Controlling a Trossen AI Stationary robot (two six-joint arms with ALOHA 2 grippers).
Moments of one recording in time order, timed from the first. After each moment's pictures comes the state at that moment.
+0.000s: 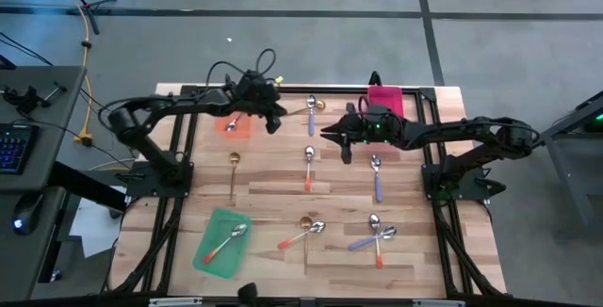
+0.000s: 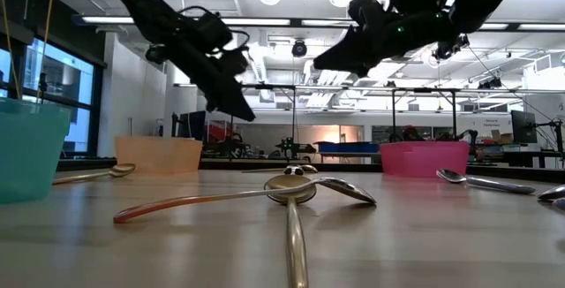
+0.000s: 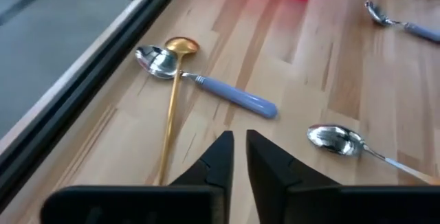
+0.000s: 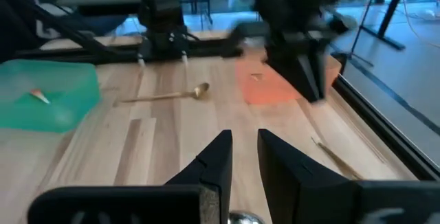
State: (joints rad) left arm 0.62 1.62 0.93 -0.03 0.27 0.09; right arm -0.29 1.37 0.64 0.47 -0.18 -0.05
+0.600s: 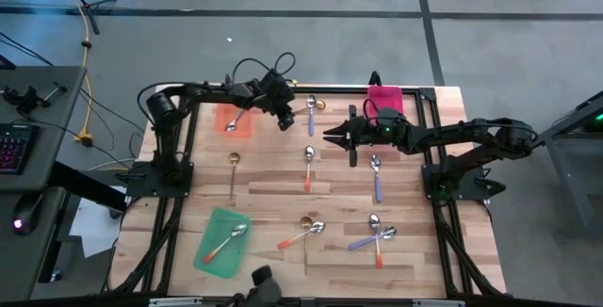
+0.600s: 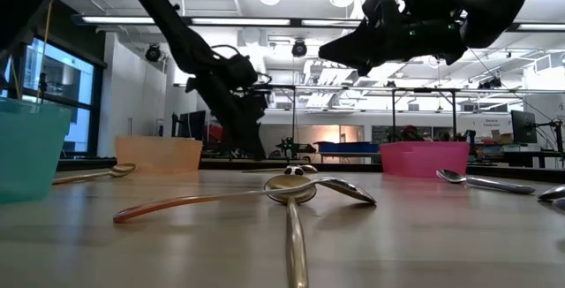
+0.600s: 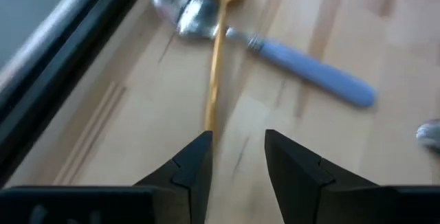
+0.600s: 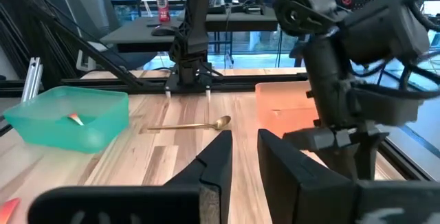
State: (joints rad) left arm 0.65 1.96 1.15 -0.11 0.21 0.14; right arm -0.32 1.37 0.53 0.74 -0.30 -0.04
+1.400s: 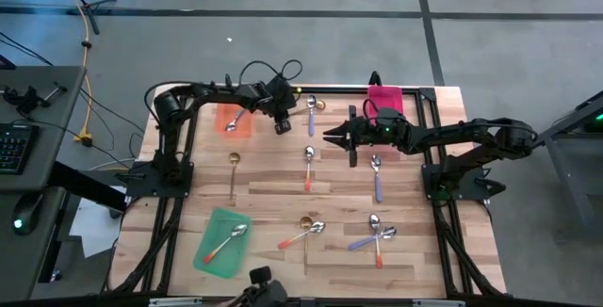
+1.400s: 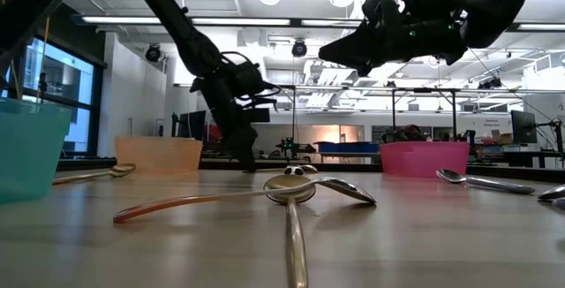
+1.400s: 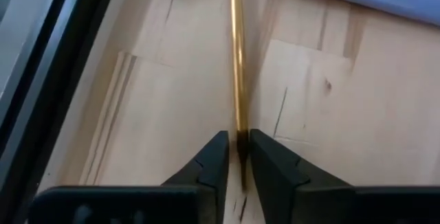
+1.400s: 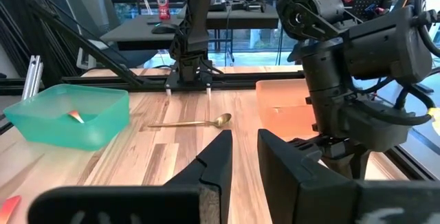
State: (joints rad) left arm 0.63 2.01 1.20 -0.26 0.03 0.35; right arm -0.32 1.37 0.53 0.74 -0.30 -0.04
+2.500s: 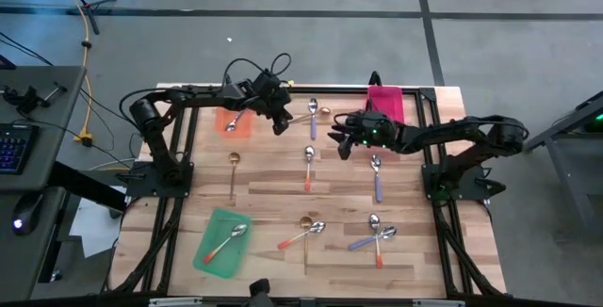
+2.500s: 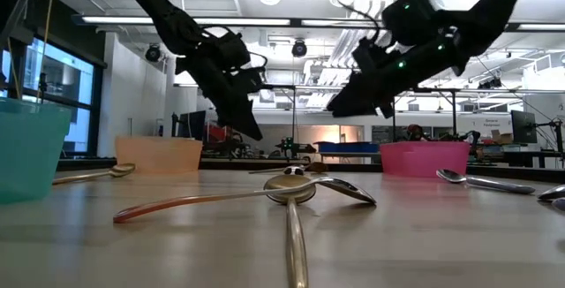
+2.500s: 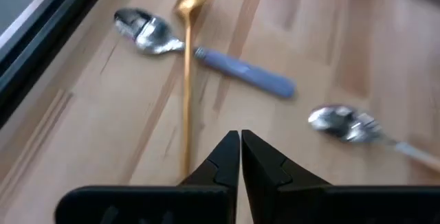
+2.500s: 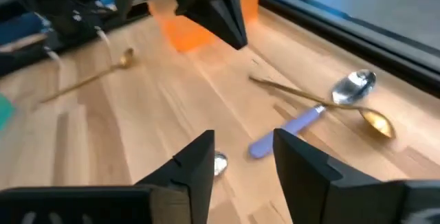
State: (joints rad) left arm 0.62 1.79 1.07 -0.16 0.31 0.14; right arm -0.34 1.46 0.54 0.50 0.03 0.24
